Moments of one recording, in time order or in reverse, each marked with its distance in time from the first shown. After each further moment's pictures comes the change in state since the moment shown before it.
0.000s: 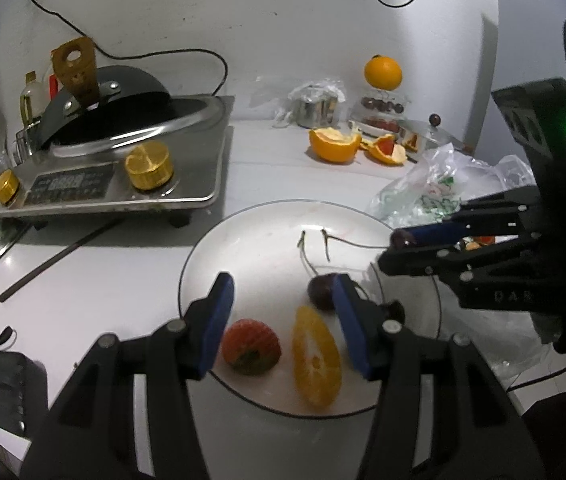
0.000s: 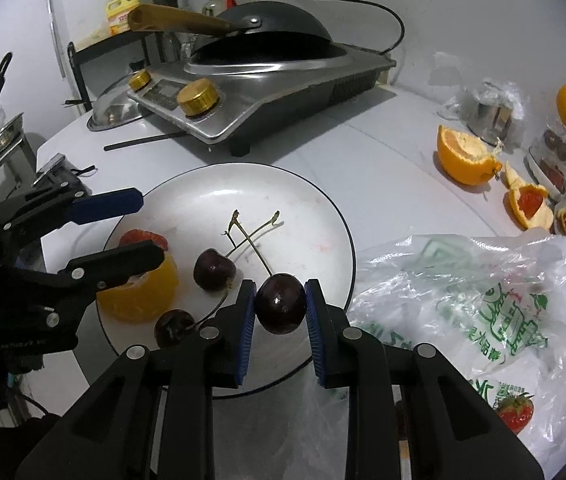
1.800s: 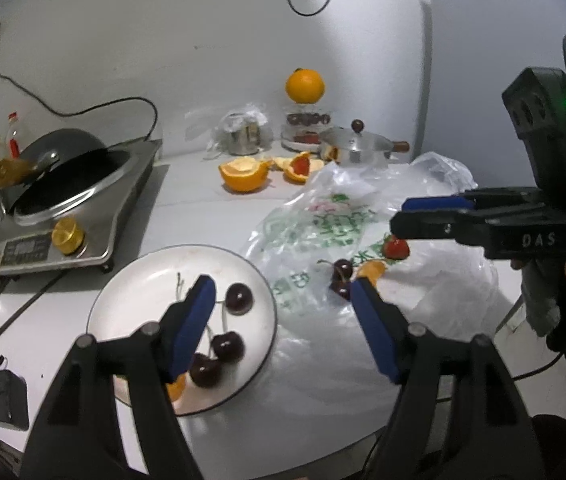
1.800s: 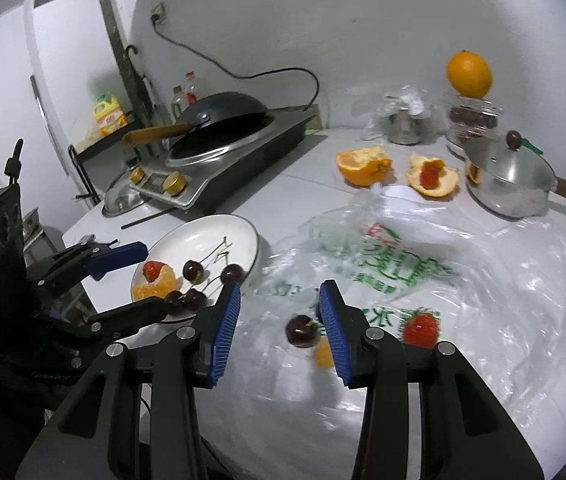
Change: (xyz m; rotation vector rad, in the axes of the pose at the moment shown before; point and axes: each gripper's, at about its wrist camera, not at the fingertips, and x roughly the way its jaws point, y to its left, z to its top) left arm -0.036 -0.126 0.024 0.143 -0.041 -0.057; right arm -0.134 -0.082 -0.076 0.242 -0.253 0.052
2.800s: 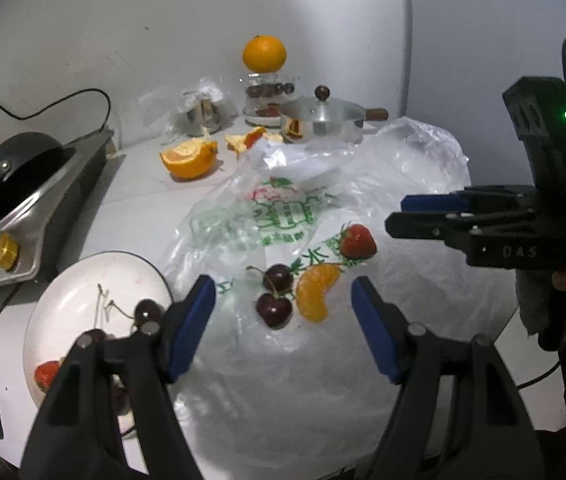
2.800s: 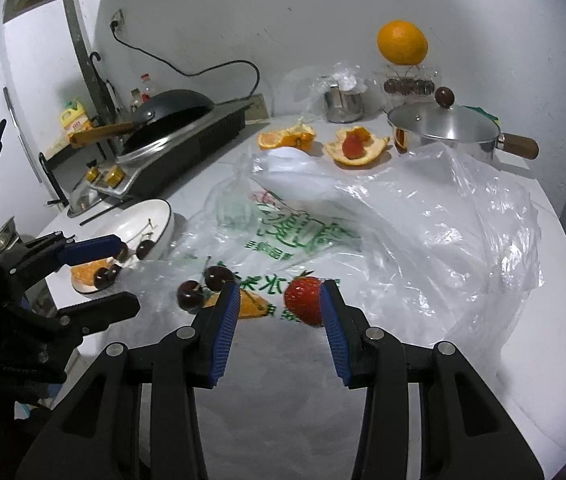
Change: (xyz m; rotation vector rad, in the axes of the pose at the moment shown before) left arm 0.063 -0.065 0.012 0.048 0.106 -0.027; right arm -0.006 -0.088 -0.032 0.052 0.018 -0.077
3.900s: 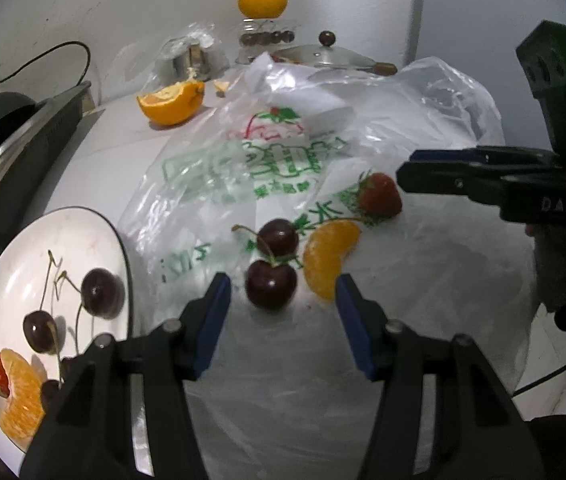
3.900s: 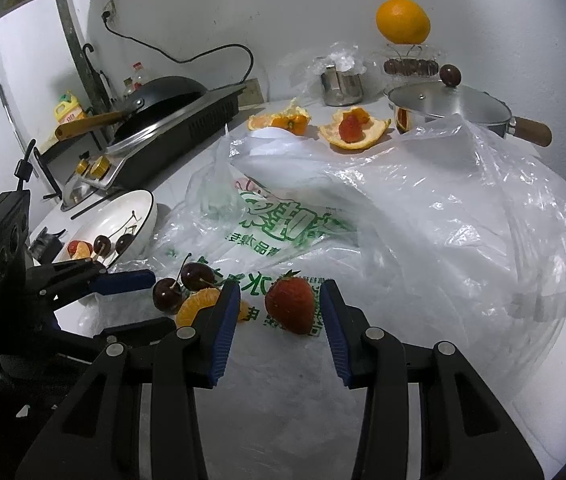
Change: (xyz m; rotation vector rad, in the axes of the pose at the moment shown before) left arm 0.056 0.014 -0.017 -0.025 0.127 -0.041; right arm 0.027 -0.012 0.002 0.007 0.050 0.008
